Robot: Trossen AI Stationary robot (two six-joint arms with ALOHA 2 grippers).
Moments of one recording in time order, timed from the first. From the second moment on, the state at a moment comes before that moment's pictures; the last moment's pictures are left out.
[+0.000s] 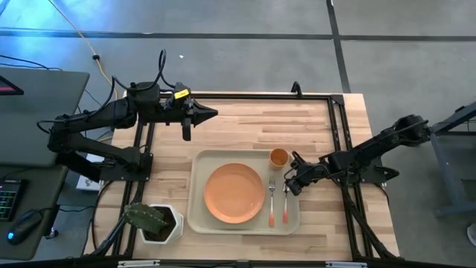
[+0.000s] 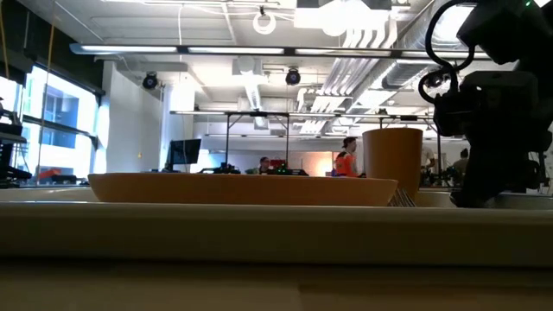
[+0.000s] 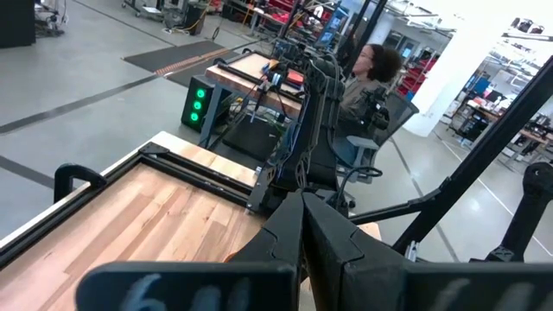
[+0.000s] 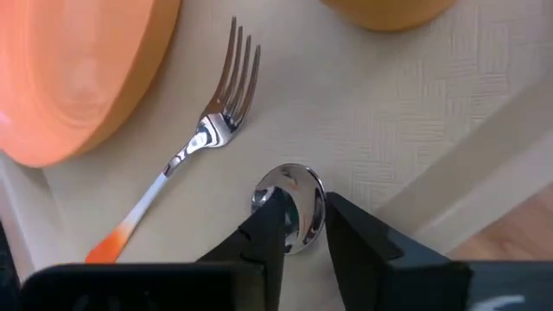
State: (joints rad) left arm 0.14 1.08 1.26 -0.29 0.03 -0.36; right arm 0.31 1.21 0.35 -0.06 0.08 1.10
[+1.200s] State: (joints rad) left arm 0.14 1.08 1.26 -0.29 0.03 -0.36; right arm 0.31 1.20 0.35 -0.05 0.02 1.17
